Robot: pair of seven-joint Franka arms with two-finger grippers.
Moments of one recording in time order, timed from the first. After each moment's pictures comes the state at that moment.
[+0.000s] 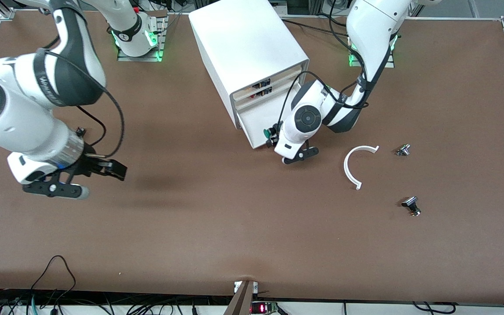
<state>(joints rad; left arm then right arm) -0.50 0.60 -0.17 -1.81 -0.17 2.25 -0.89 0.29 0.42 -0.11 -1.33 0.05 1.81 0.27</state>
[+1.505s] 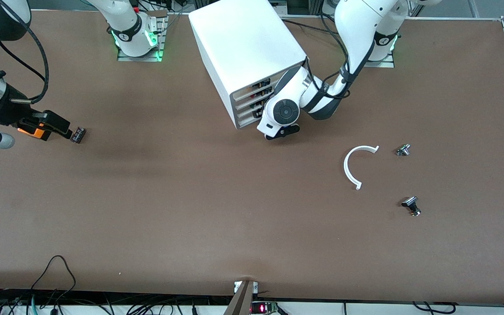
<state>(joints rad) -0.51 0.60 -0.27 -1.82 -0.32 2.06 -0.89 0.07 0.12 0.01 -1.53 0.00 1.69 0.21</state>
